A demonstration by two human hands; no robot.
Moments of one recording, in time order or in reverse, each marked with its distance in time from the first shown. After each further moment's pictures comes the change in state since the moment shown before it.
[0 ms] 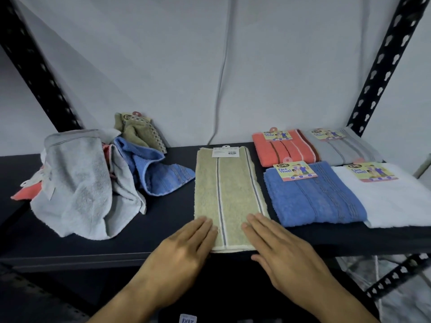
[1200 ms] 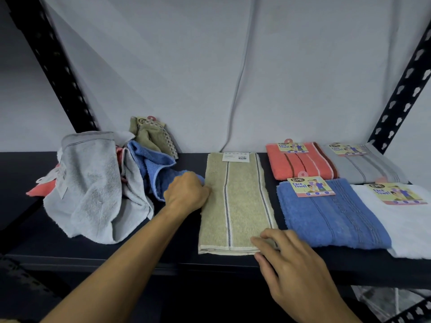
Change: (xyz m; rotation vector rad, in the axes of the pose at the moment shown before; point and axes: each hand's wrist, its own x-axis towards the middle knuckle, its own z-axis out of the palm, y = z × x) left_hand 0.104 -0.086 0.012 -0.396 -0.103 -1.130; right_hand 0.018 -0.002 0.005 0.120 0.196 0.156
